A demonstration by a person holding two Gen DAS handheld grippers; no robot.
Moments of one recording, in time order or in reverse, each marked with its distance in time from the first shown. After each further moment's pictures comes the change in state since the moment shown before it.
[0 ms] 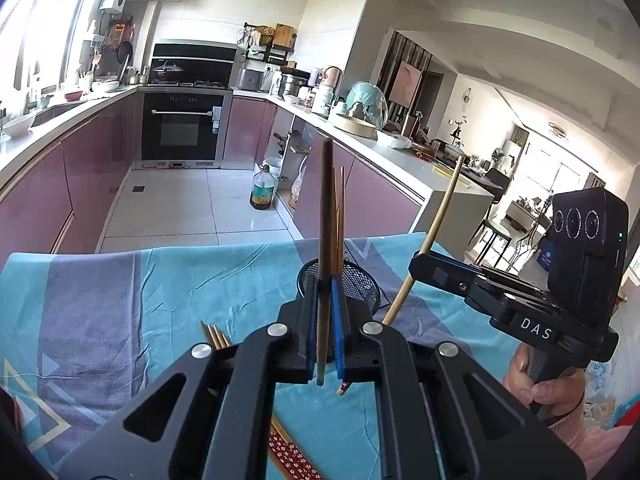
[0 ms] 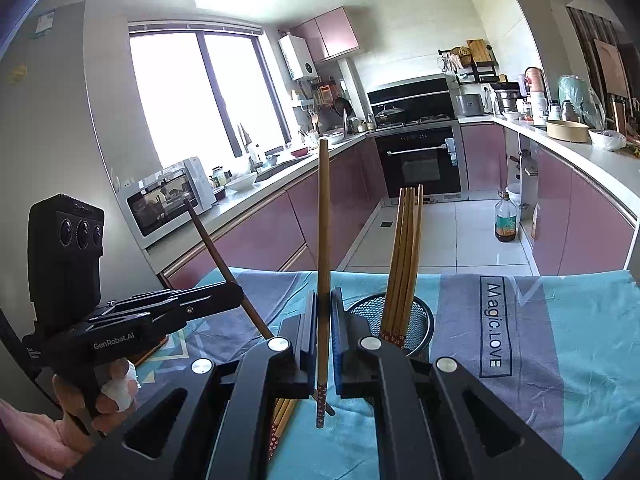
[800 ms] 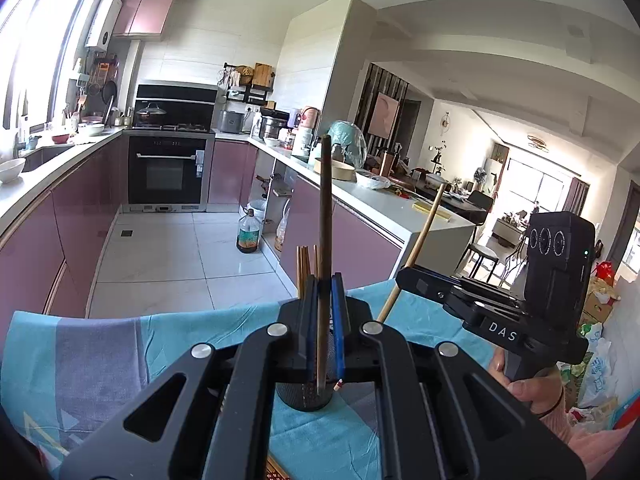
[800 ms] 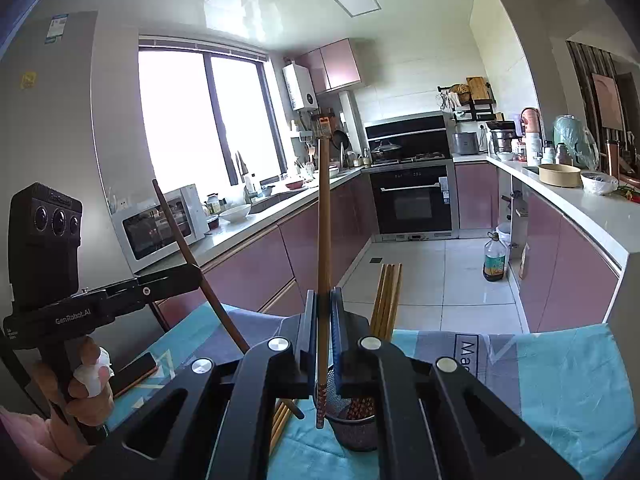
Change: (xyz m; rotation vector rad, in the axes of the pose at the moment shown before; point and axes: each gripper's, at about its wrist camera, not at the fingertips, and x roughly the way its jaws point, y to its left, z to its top) left arm -0.046 -0.016 0.036 0.069 -0.145 -0.049; right arm -0.020 -0.006 0.043 -0.060 -0.112 -0.041
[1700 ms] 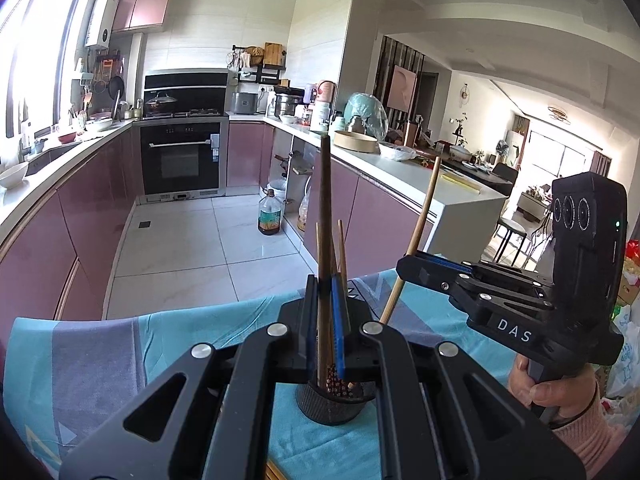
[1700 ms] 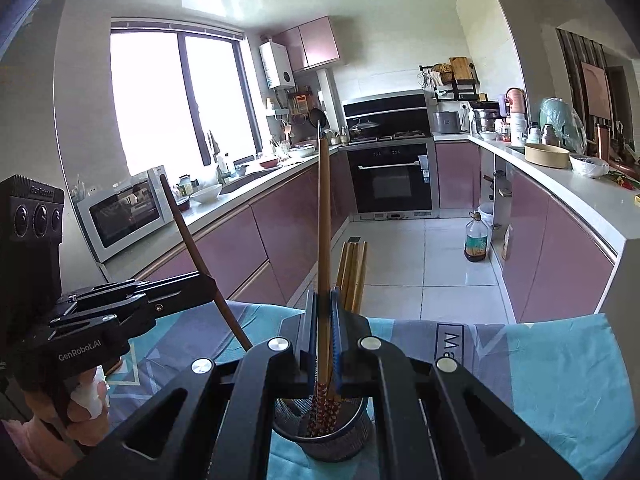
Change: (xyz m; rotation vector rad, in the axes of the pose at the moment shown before) left arm 0.059 -0.020 -0.010 0.044 0.108 0.090; right arm 0.053 -0.024 -0.014 0.017 0.089 -0.084
